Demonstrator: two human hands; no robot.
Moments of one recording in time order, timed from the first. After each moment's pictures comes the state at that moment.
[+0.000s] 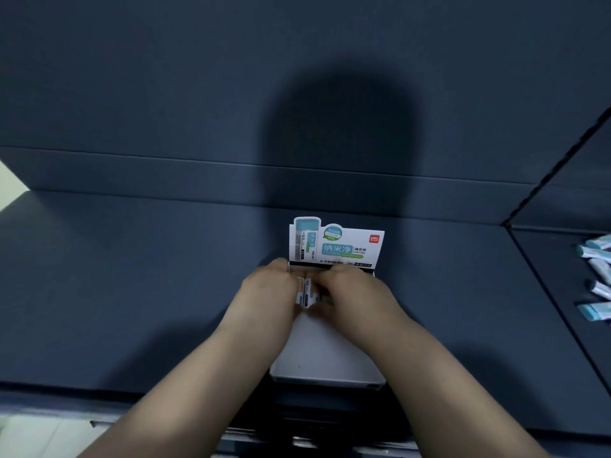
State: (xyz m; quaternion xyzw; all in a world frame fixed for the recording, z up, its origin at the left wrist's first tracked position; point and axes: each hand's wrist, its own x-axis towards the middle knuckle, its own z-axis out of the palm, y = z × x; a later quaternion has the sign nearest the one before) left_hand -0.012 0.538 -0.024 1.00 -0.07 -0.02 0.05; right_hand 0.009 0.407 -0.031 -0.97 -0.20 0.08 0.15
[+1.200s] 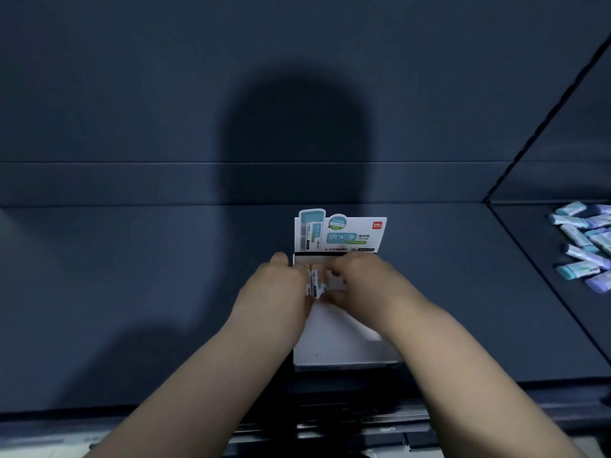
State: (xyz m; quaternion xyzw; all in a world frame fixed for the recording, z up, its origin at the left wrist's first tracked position) left_hand -0.018 0.550 -0.022 0.99 -0.11 -0.03 0.08; right_hand 0.000 0.411 -0.013 -0.97 -0.13 0.12 0.15
